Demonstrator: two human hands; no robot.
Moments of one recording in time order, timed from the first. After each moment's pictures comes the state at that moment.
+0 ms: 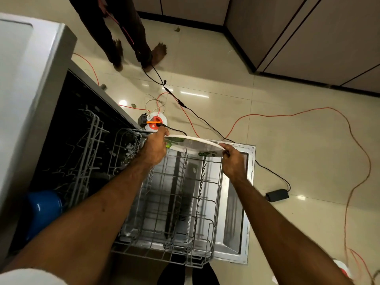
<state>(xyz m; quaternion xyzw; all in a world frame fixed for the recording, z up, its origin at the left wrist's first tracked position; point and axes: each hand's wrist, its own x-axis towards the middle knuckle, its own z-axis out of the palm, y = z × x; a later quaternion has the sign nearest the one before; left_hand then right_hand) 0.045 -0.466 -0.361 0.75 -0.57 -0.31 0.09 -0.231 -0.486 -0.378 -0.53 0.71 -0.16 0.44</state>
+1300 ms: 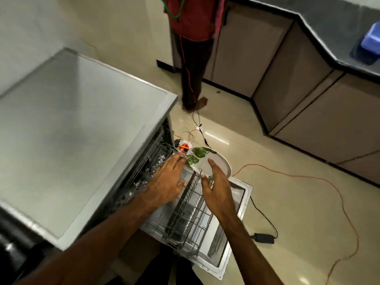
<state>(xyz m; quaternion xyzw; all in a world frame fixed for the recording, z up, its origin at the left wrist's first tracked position) -0.019 -0.279 -0.038 0.77 -0.59 -0.22 0.08 -0.195 -0.349 -0.048 -0.73 0.50 -0.15 0.44</state>
